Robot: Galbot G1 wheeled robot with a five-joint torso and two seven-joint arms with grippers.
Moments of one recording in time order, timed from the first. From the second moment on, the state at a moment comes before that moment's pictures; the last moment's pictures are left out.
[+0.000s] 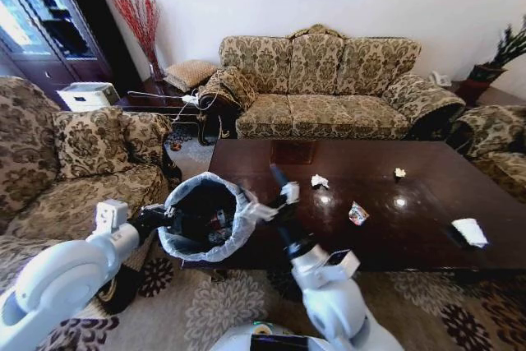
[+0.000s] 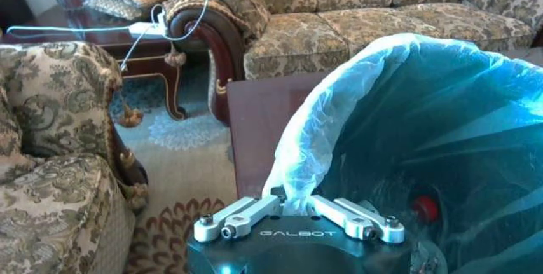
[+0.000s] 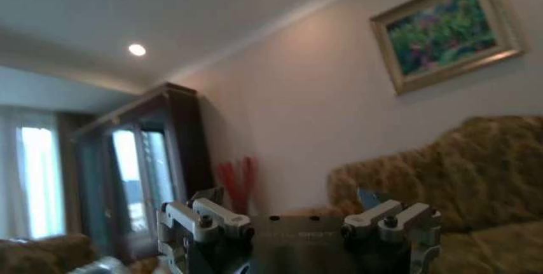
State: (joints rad) left arm 1.81 -0.65 -1.07 -2.49 -1.17 0.63 -0.36; right arm -1.32 1.29 0.15 2.26 0.36 0.05 0.09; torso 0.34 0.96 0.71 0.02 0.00
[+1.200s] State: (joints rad) left arm 1.85 -0.76 -1.05 -2.50 -1.10 0.62 -0.33; right arm -1.15 1.37 0.22 1.71 0.33 0.01 0.26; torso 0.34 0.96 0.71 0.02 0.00
